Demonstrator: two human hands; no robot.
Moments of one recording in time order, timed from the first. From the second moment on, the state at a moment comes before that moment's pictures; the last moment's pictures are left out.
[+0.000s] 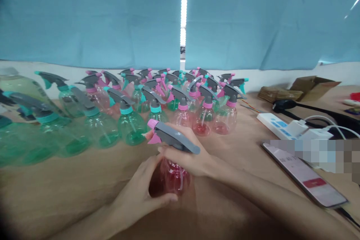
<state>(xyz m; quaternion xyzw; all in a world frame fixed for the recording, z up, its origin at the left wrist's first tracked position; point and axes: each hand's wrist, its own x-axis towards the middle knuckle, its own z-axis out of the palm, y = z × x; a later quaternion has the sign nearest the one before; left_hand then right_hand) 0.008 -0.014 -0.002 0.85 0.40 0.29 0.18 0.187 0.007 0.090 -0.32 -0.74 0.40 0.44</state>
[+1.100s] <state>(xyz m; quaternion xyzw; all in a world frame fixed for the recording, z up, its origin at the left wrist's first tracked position) 0.010 -0.002 -0.017 0.91 0.37 0.17 0.02 0.226 0.025 0.064 -0.38 -0.72 0.28 0.50</state>
